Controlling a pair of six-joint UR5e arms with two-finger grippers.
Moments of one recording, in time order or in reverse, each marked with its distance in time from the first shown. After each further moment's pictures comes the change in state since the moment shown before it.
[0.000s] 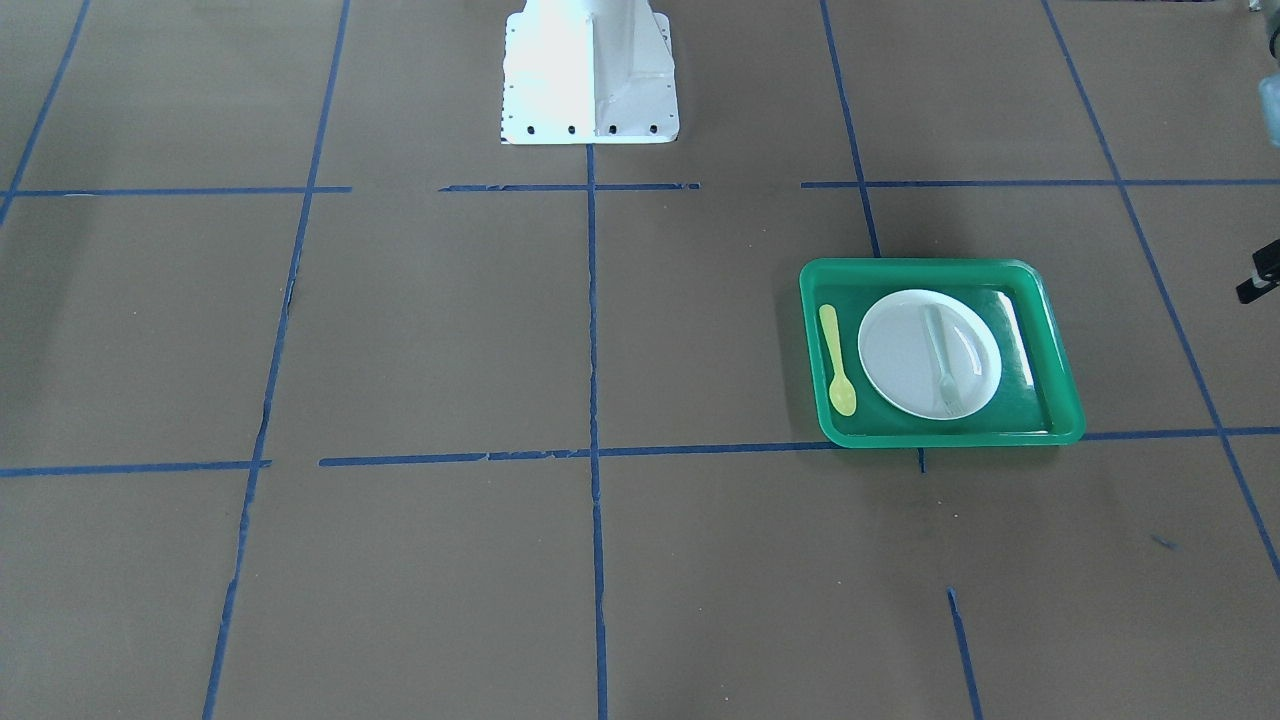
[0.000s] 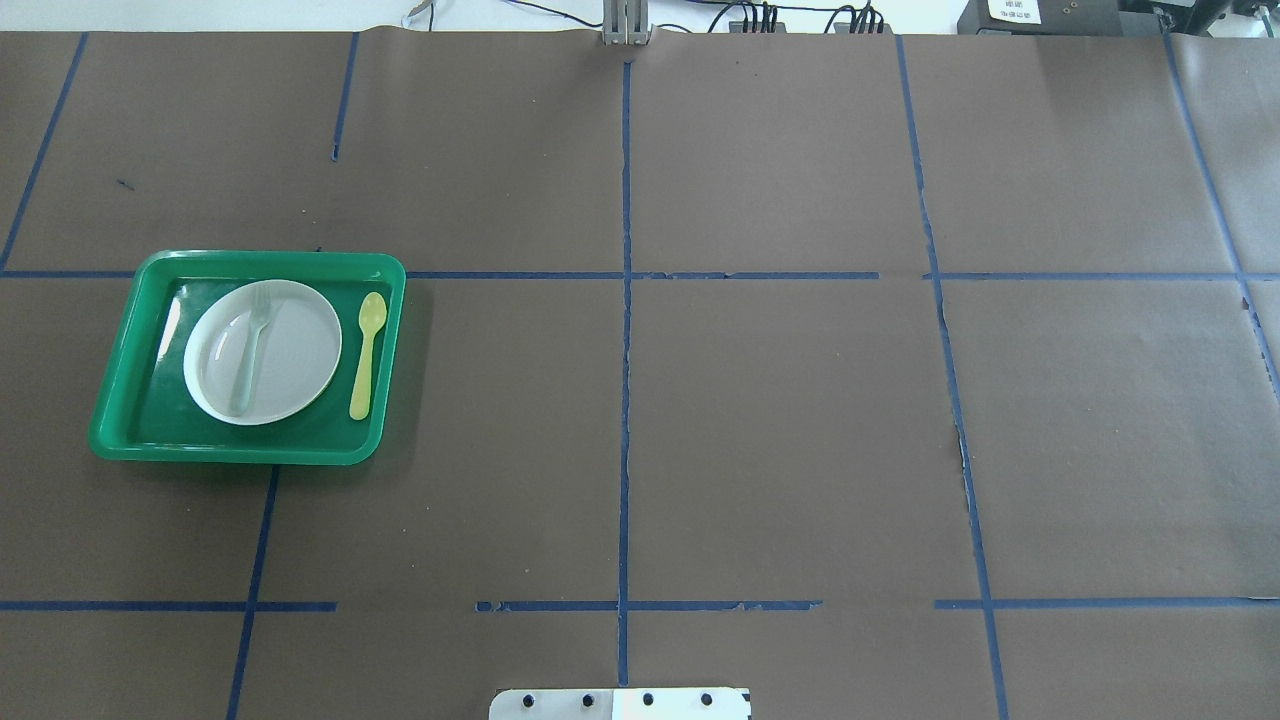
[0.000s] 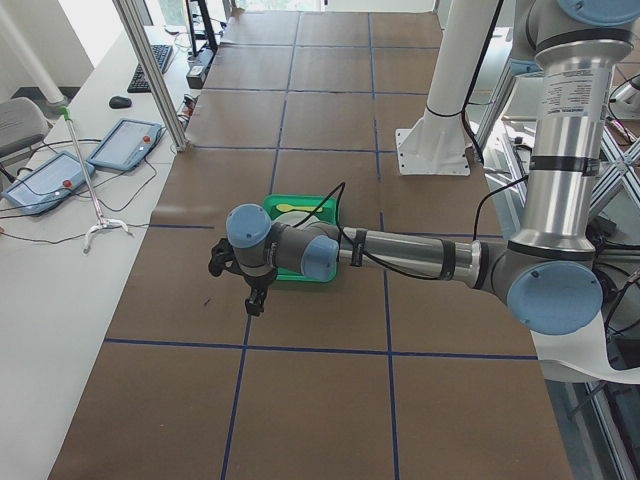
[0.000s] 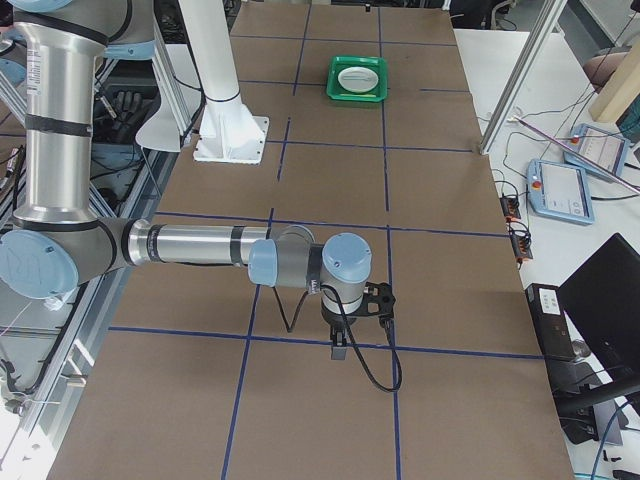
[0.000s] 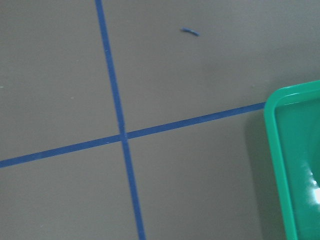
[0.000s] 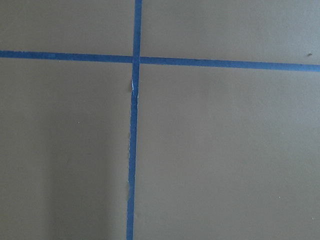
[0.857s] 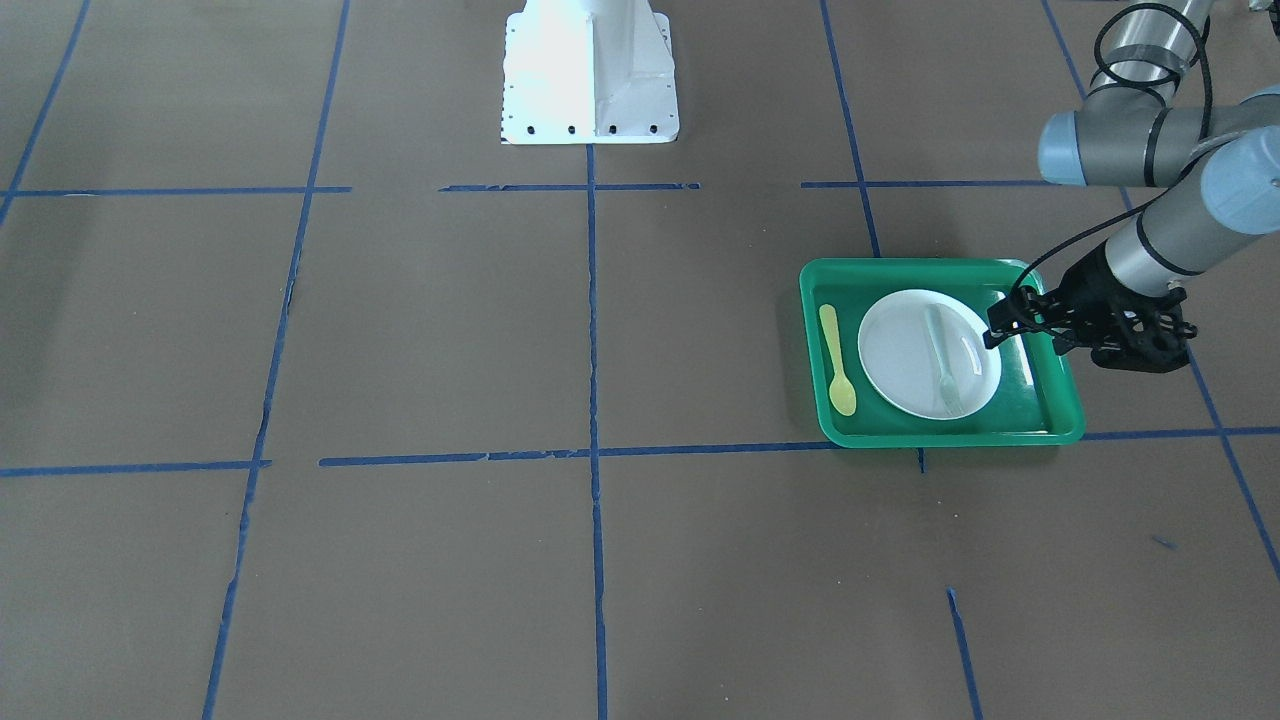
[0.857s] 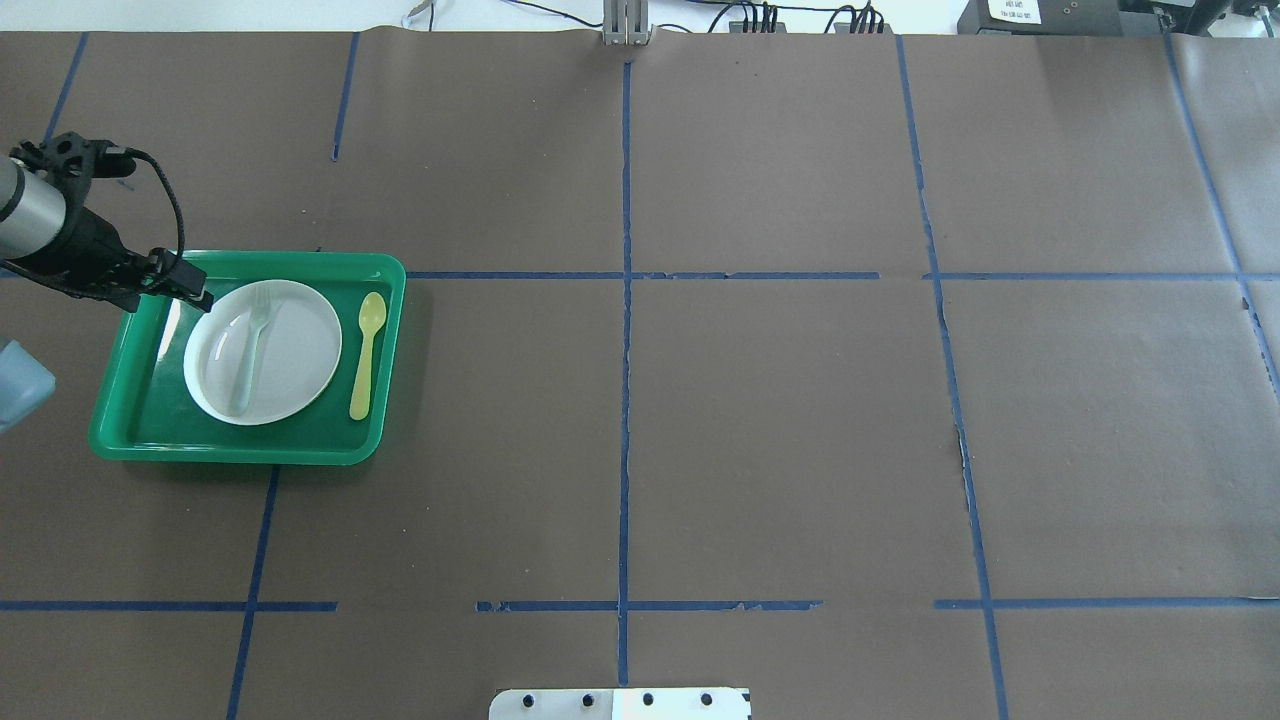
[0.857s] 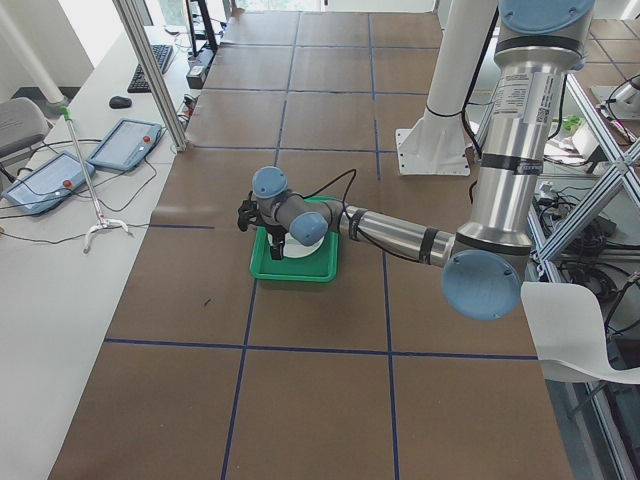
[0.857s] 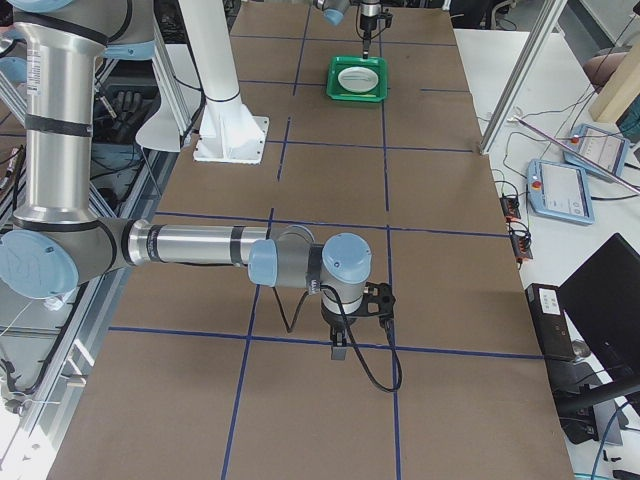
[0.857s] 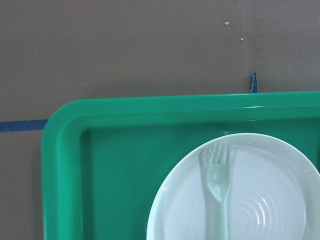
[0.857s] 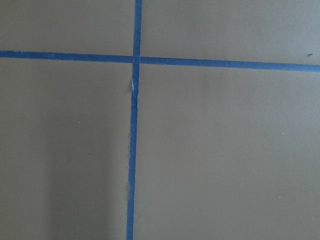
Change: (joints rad) left arm 0.353 -0.129 0.041 -0.205 0.129 -0.552; right arm 0.000 0.000 0.000 0.000 0.000 0.000
